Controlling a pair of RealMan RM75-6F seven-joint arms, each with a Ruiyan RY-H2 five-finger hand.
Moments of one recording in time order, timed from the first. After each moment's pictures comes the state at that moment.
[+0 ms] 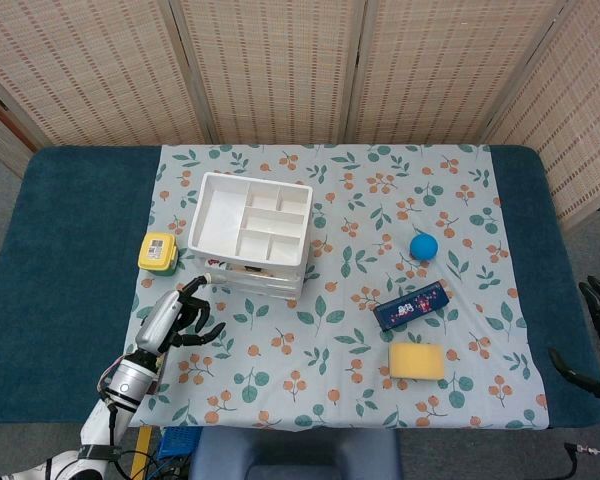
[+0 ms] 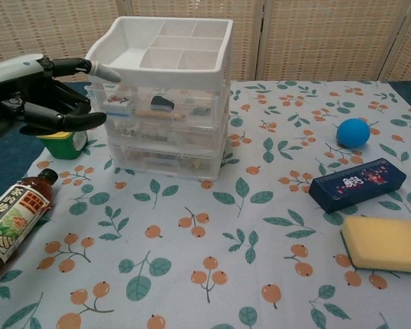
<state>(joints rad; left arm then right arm) -0.41 -1.44 -0.28 -1.84 1.34 1.07 -0.23 -0.02 -1.04 0.06 -1.58 -1.59 1.65 0.31</state>
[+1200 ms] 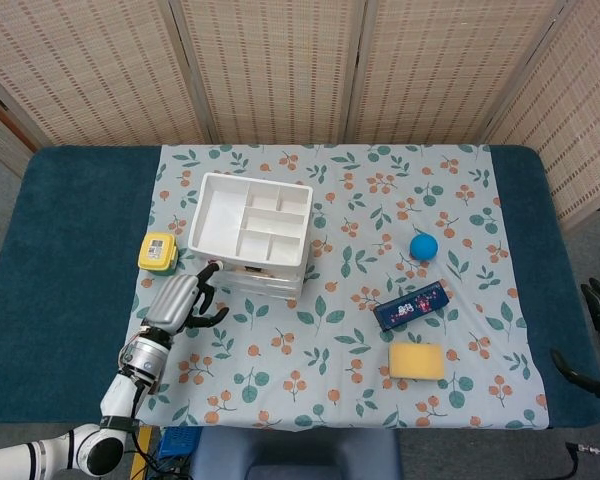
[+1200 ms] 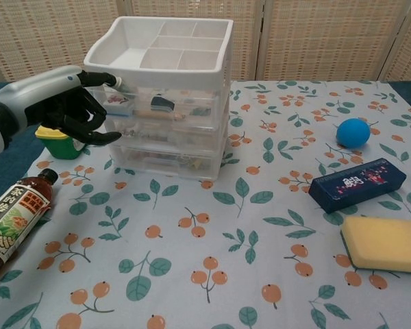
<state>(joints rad) -0.58 -1.50 -0.26 -1.70 1.19 1.08 0.13 -0.03 -1.04 0.06 -1.57 -1.57 1.64 0.33</state>
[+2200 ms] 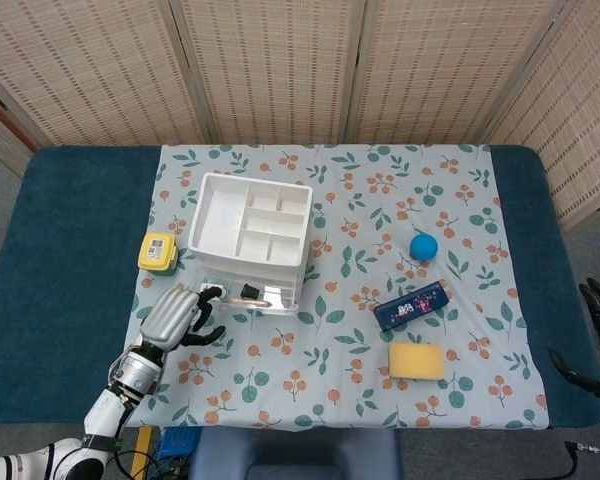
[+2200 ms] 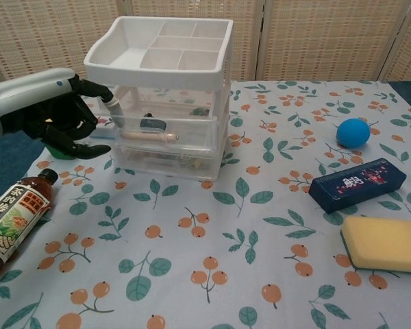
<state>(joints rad) -0.56 -1.40 -0.16 -1.81 1.28 1.12 0.17 -0.02 -1.05 0.06 -1.55 -1.57 1.63 0.34</state>
